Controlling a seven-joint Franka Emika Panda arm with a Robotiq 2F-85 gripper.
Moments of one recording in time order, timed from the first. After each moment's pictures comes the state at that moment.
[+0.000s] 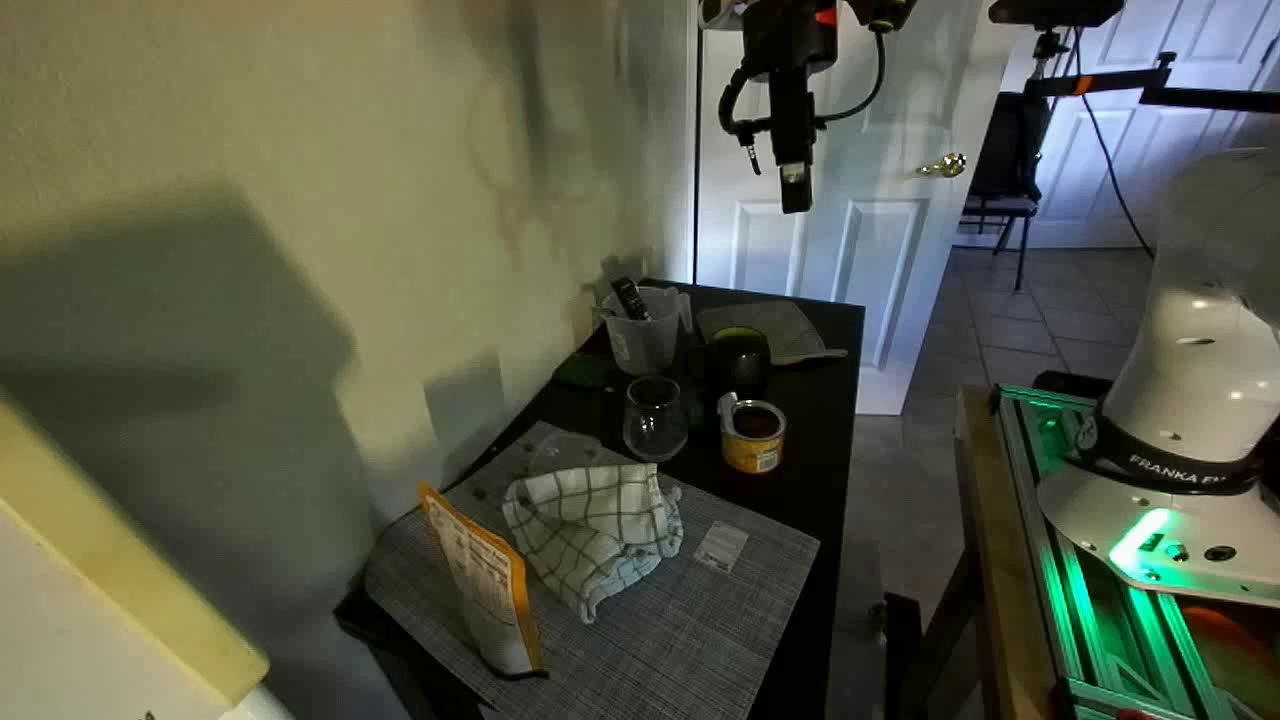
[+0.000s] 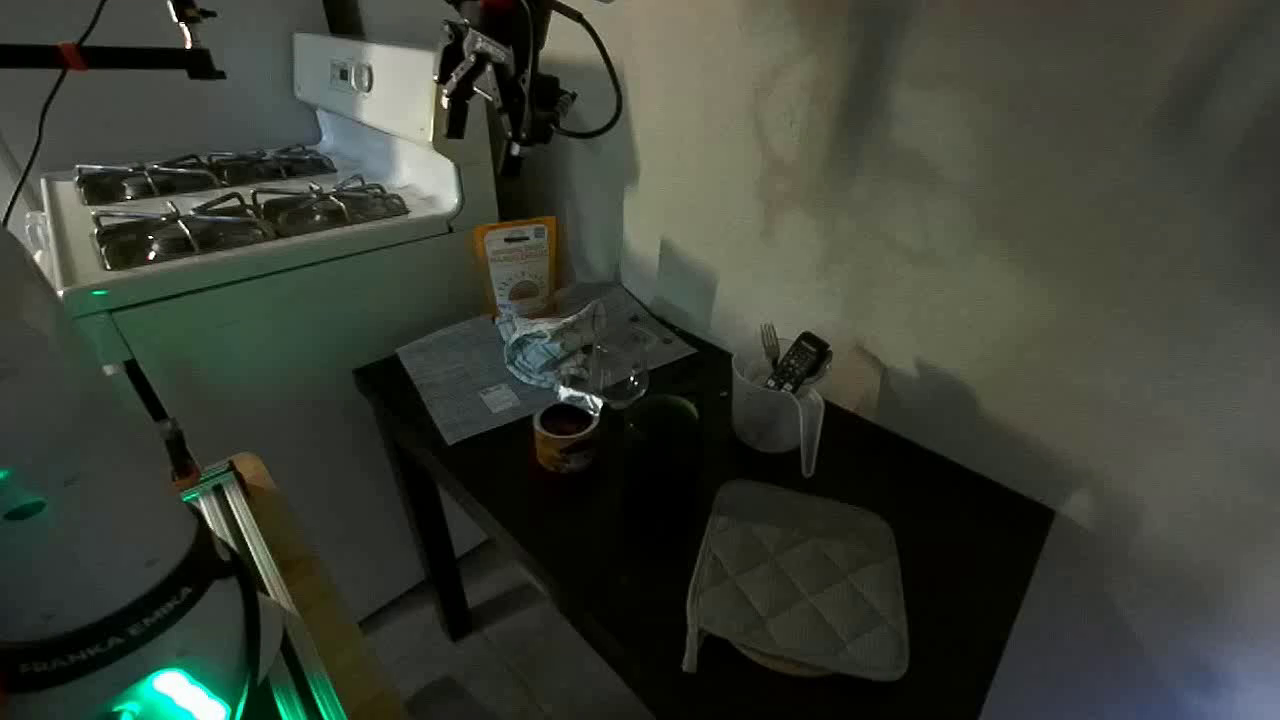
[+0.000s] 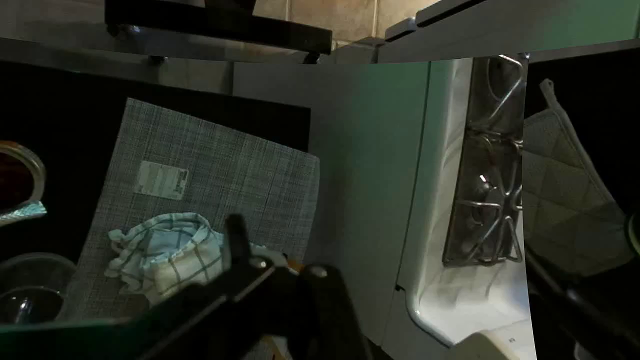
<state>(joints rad) 0.11 -0.42 -0.03 -2.27 0.22 1.68 -0.09</state>
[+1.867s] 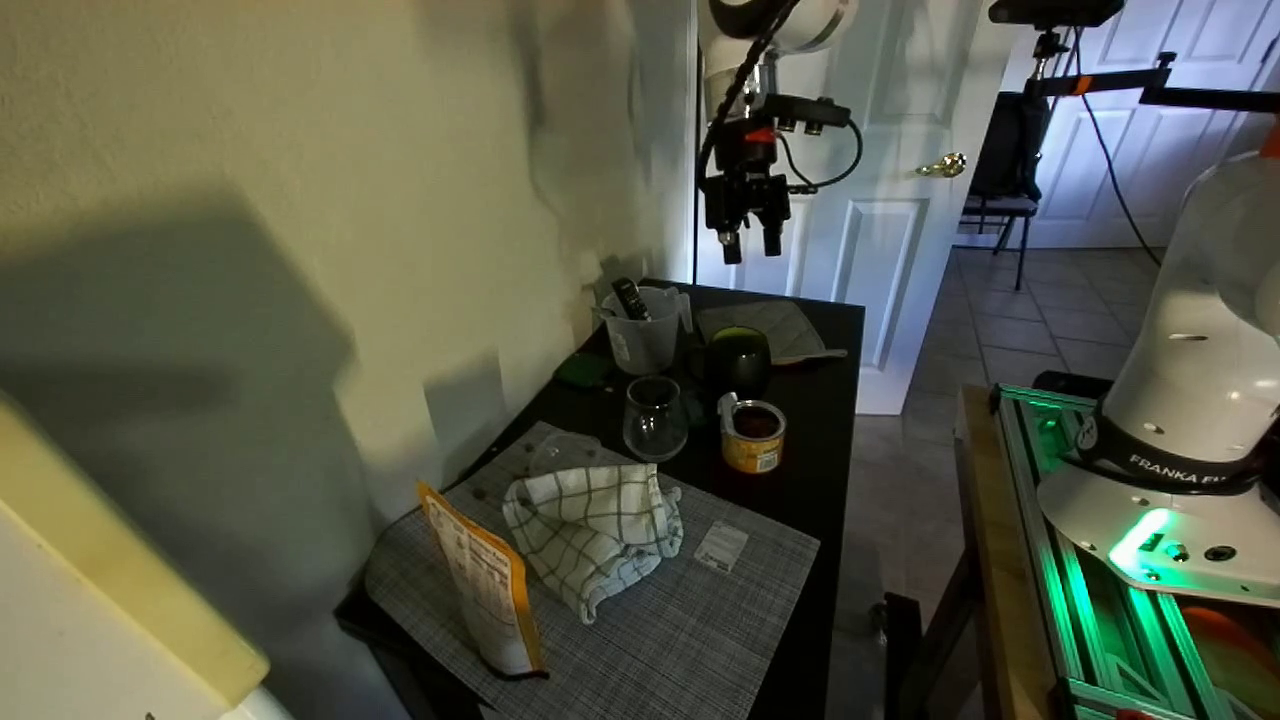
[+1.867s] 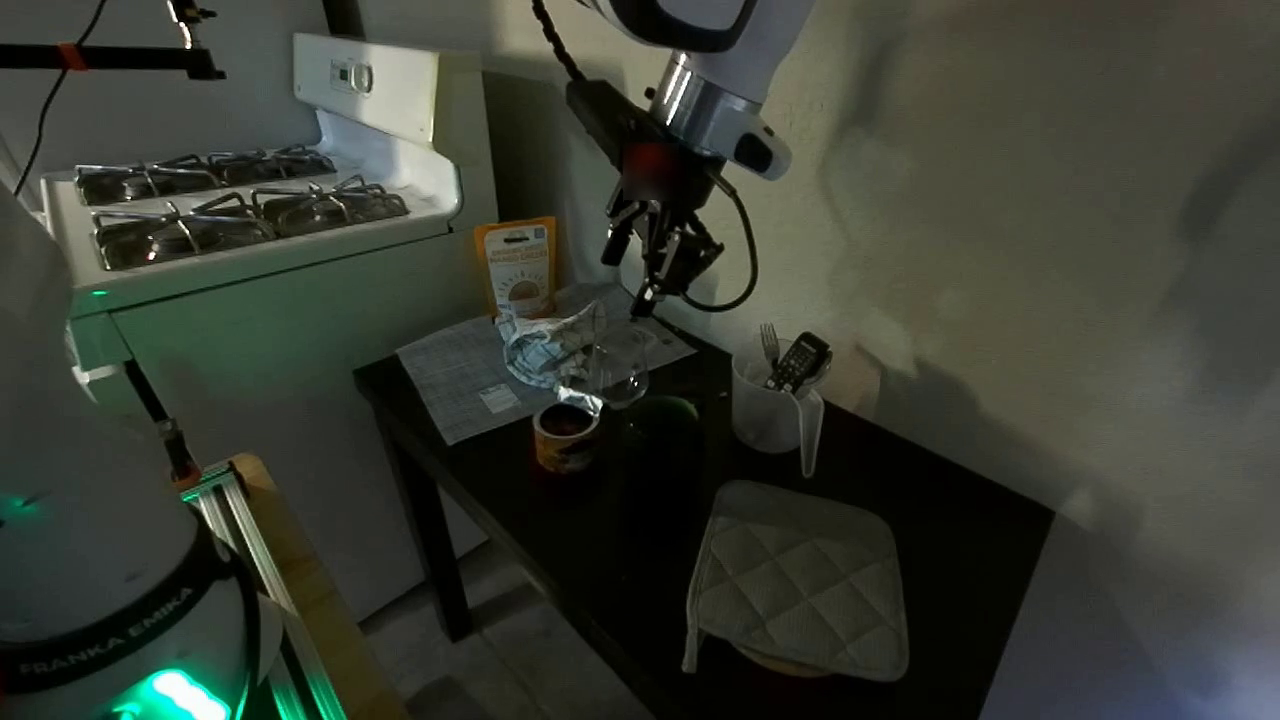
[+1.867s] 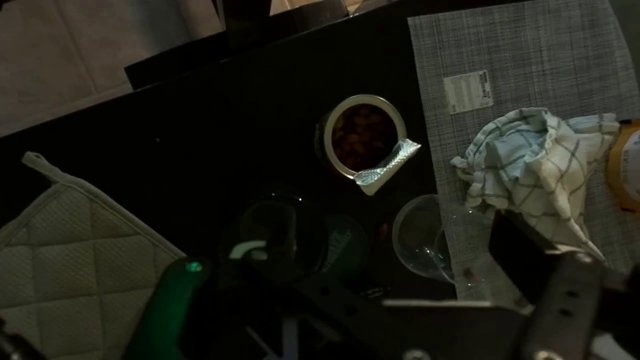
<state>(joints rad) -0.11 -0.06 -0.14 -2.20 0.21 1.85 0.00</state>
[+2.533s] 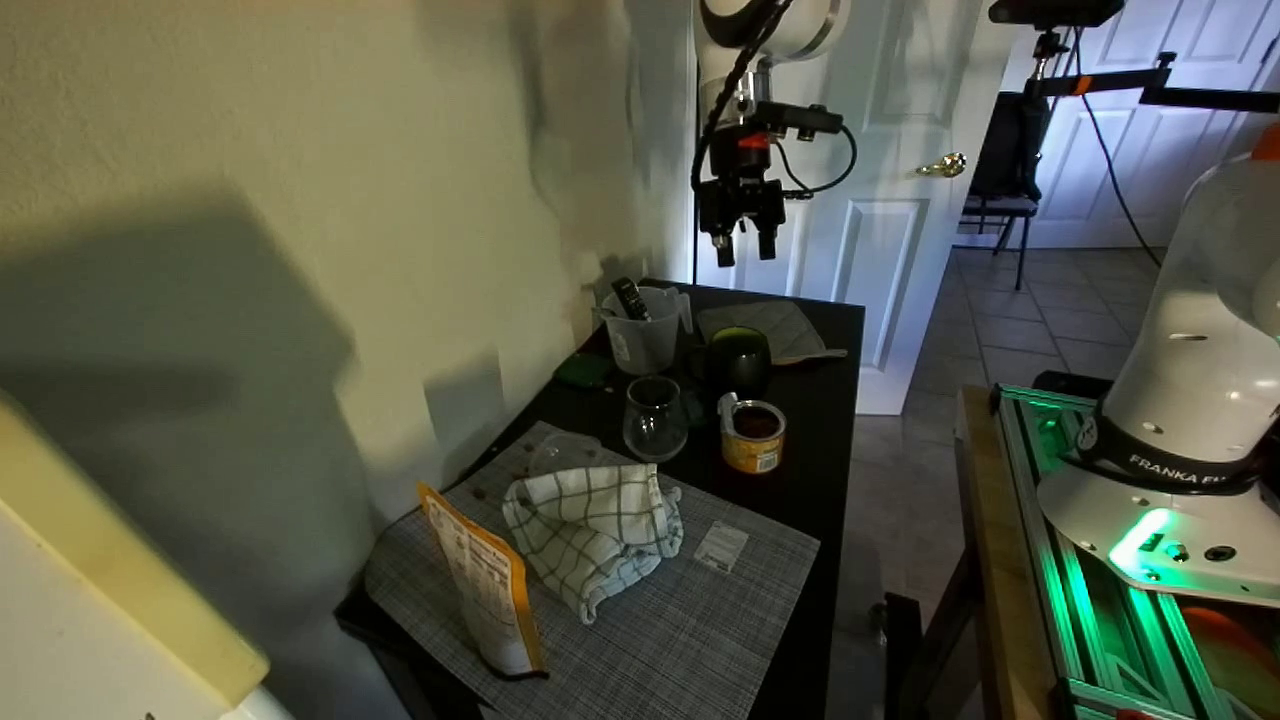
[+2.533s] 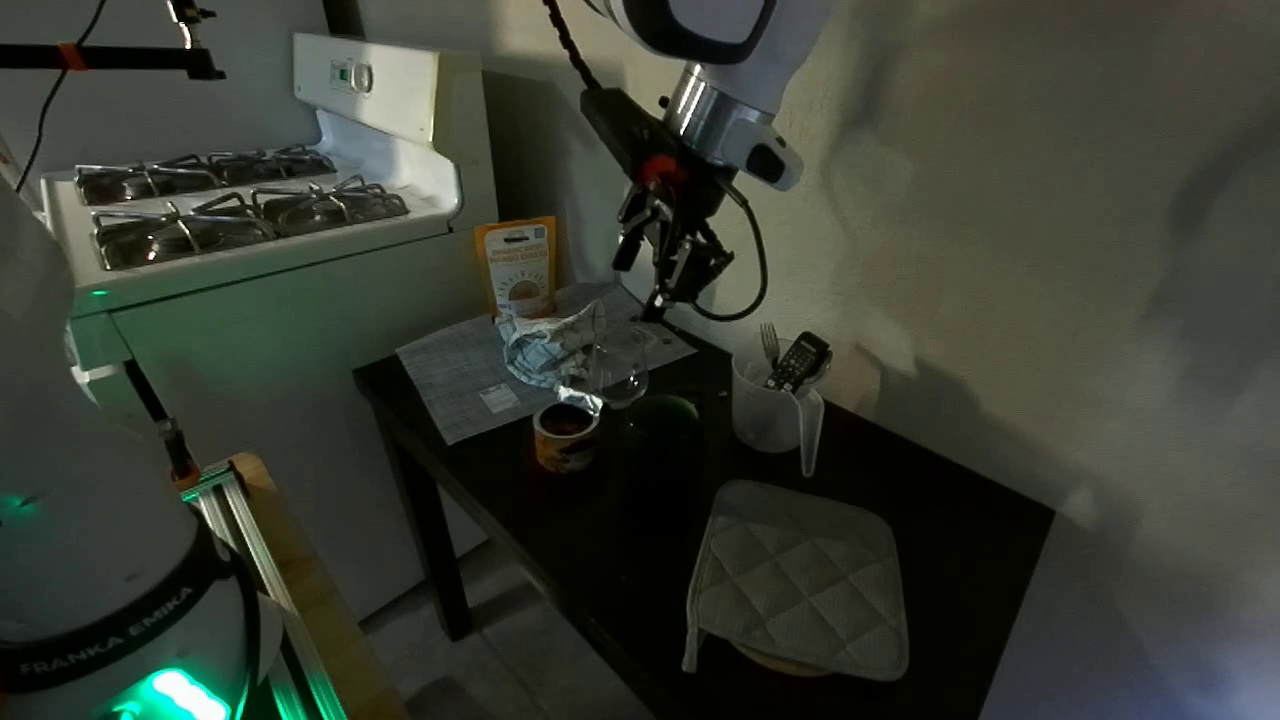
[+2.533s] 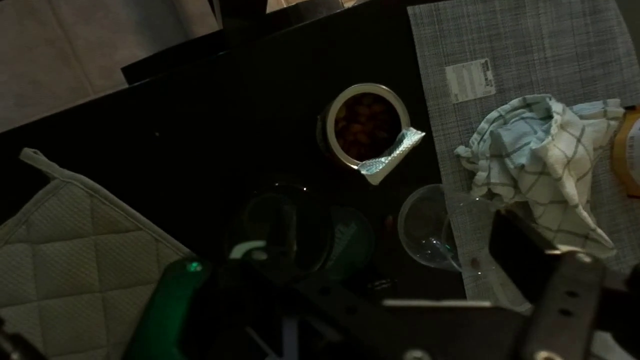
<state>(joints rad) -0.12 -0.02 -0.14 -2.17 0.22 1.86 0.00</state>
